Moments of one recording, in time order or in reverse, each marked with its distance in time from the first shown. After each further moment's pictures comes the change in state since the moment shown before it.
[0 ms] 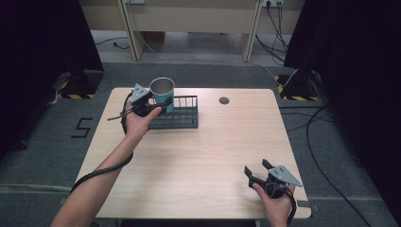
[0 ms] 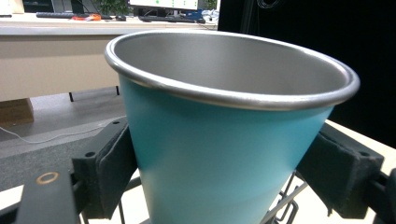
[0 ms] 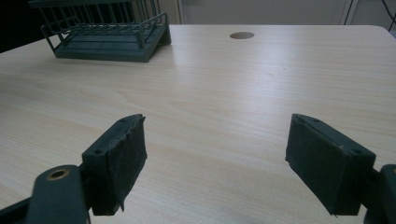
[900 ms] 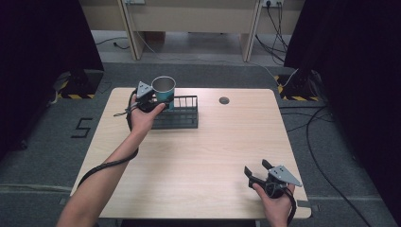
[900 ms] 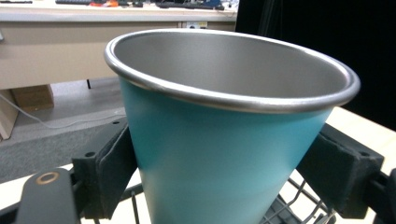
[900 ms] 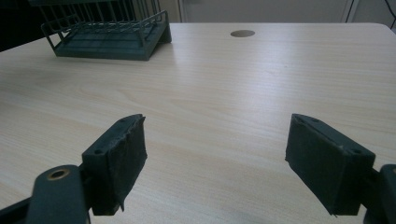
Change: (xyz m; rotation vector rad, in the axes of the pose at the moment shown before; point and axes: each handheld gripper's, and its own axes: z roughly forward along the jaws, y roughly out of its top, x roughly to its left) left arm 0.008 -0.009 0.025 0.065 0.082 -0.012; right arm -0.001 -0.001 0.001 0.005 0.003 -0.002
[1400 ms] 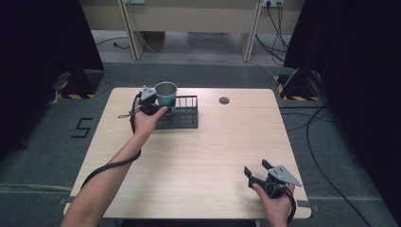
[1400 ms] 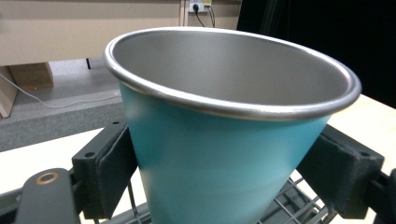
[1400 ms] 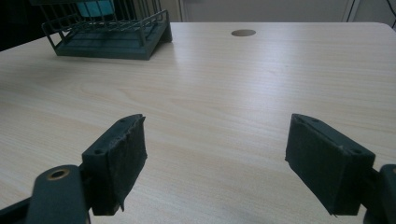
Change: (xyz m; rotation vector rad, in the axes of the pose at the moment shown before) left arm 0.000 -0.017 0.010 0.067 0.009 -0.023; right arm 0.001 0.000 0.000 0.002 0.003 0.003
